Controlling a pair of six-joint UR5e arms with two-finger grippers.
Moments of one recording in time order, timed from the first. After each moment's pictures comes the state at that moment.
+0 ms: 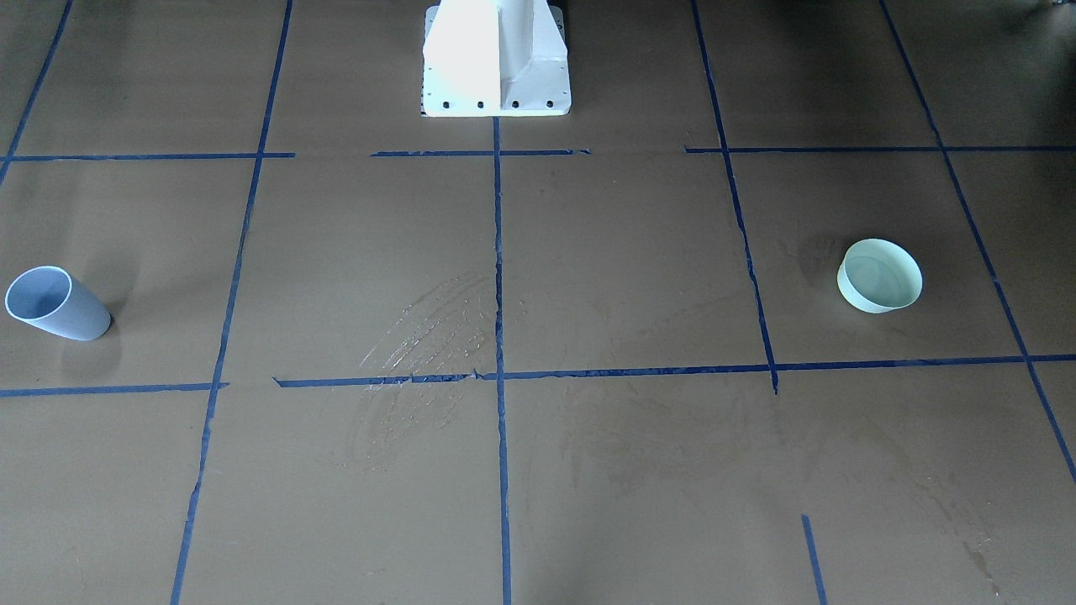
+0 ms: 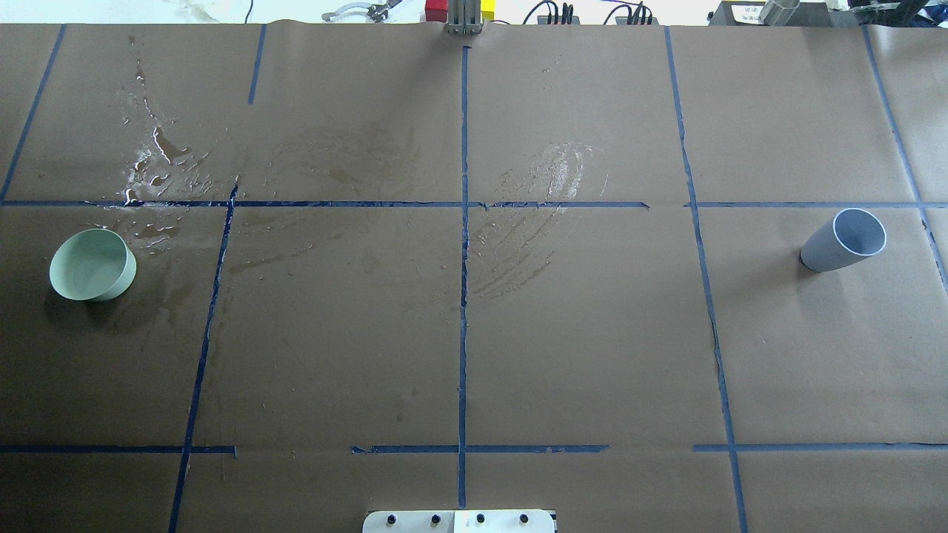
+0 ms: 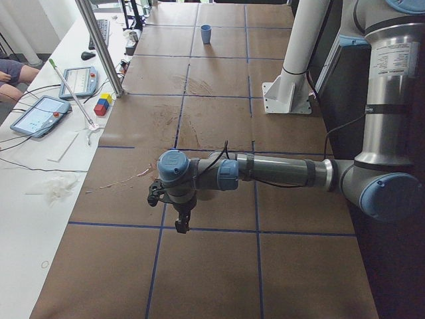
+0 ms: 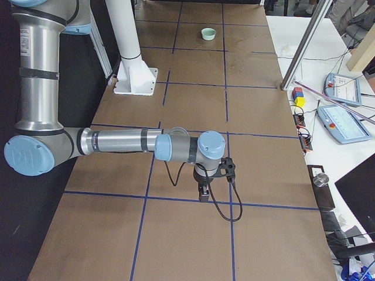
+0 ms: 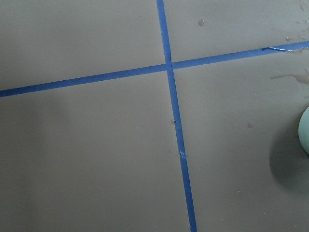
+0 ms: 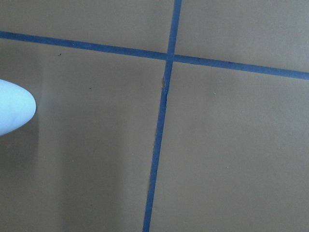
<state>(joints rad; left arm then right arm) -1.54 -1.54 -1.66 -1.49 -2.33 0.14 1.55 -1.66 1.72 -1.68 2.32 -0.14</state>
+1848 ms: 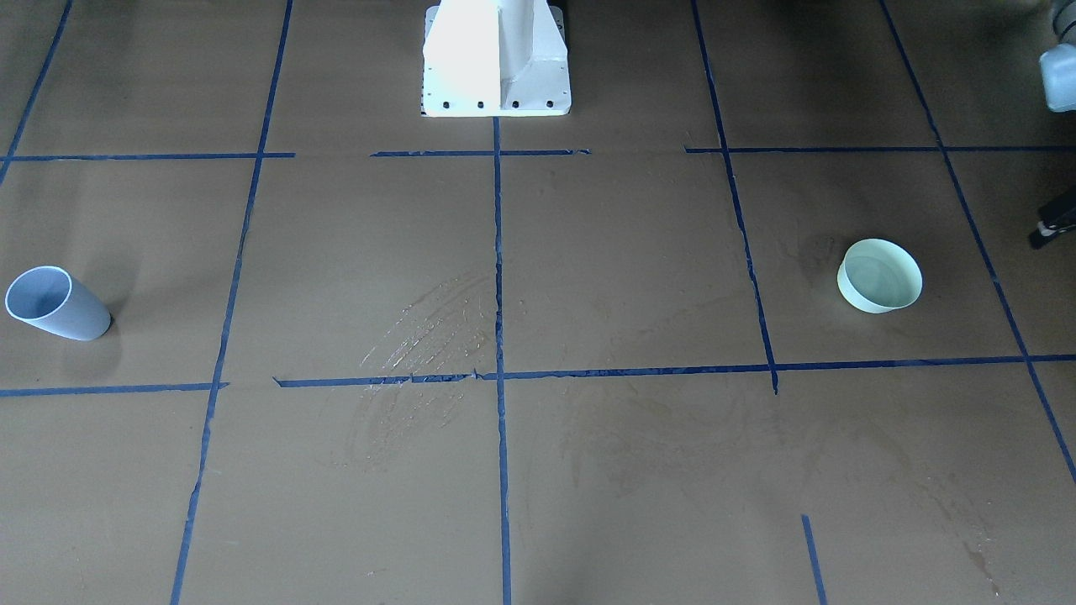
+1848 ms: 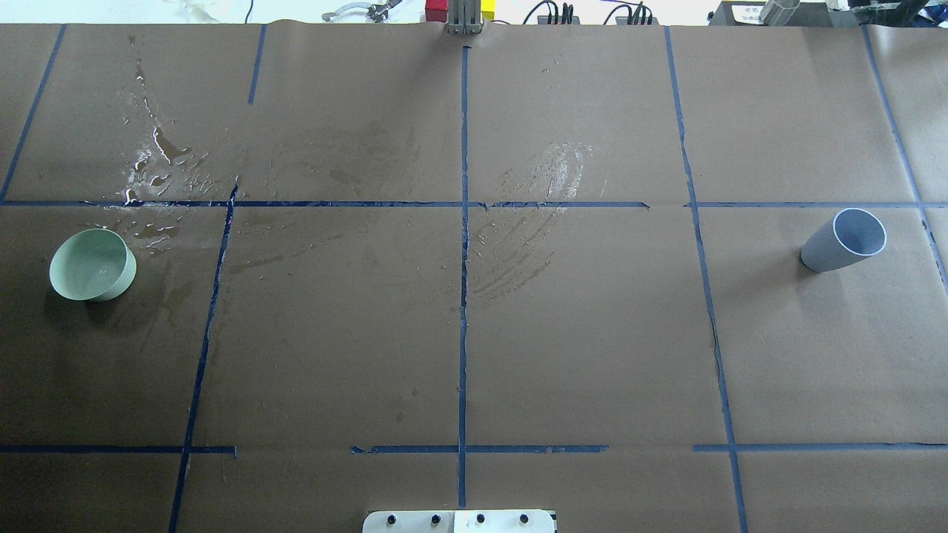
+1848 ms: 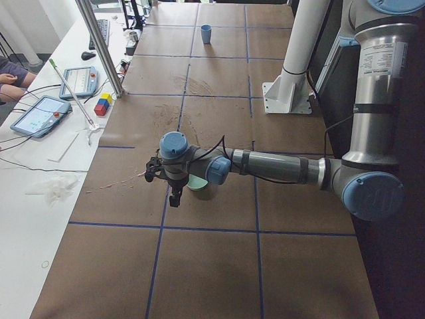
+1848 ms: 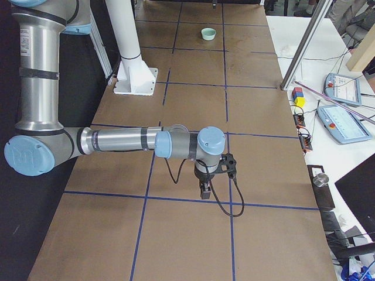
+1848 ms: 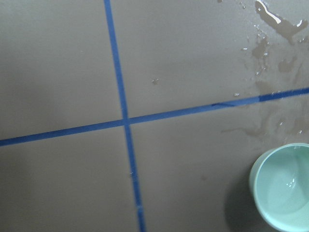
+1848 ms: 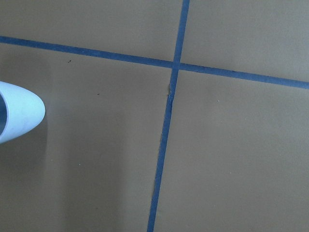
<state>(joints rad) -1.32 -1.55 -1.64 -1.93 -2.35 -0.37 1.55 -1.66 1.75 -1.68 2.32 -0.14</state>
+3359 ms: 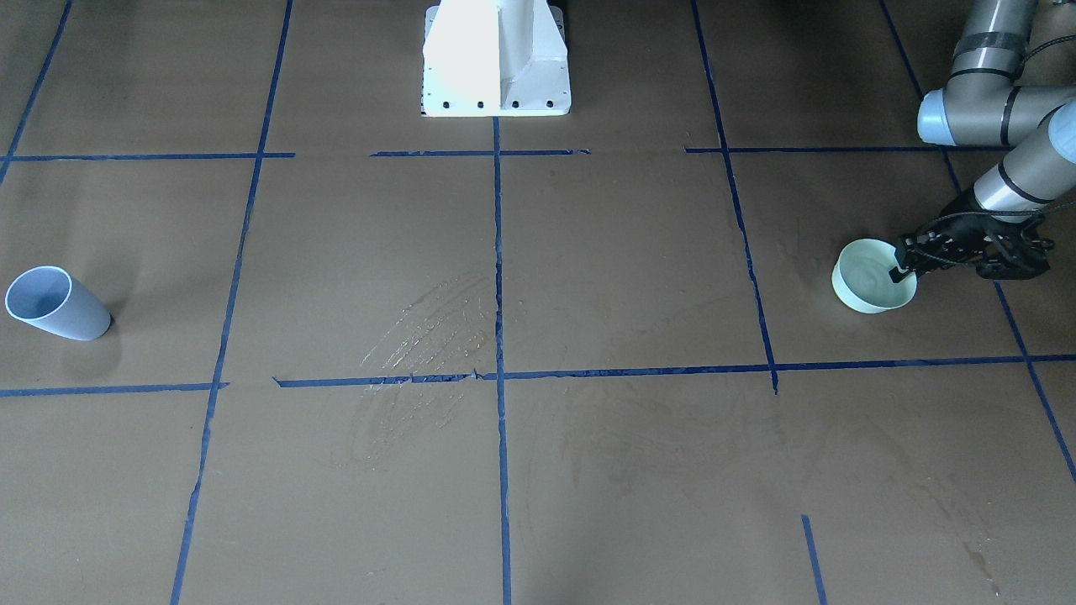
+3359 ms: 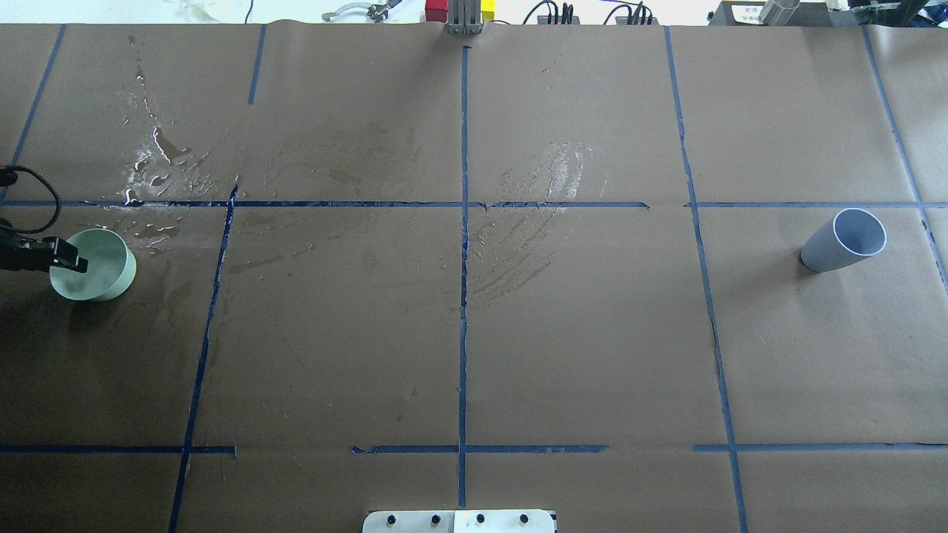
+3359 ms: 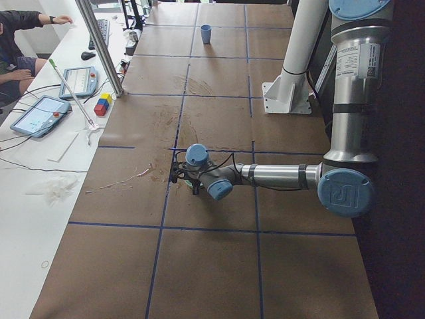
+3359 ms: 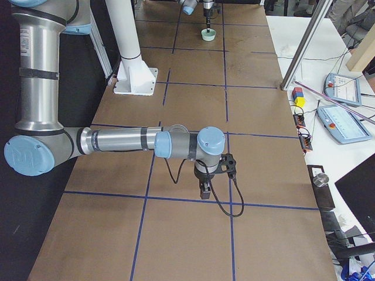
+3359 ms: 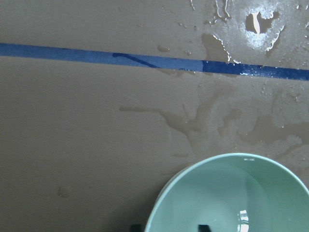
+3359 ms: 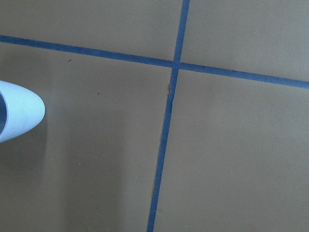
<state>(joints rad) -1.03 -1.54 -1.48 -2.41 -2.26 -0.90 1.55 -1.66 1.75 -1.68 2.32 -0.14</state>
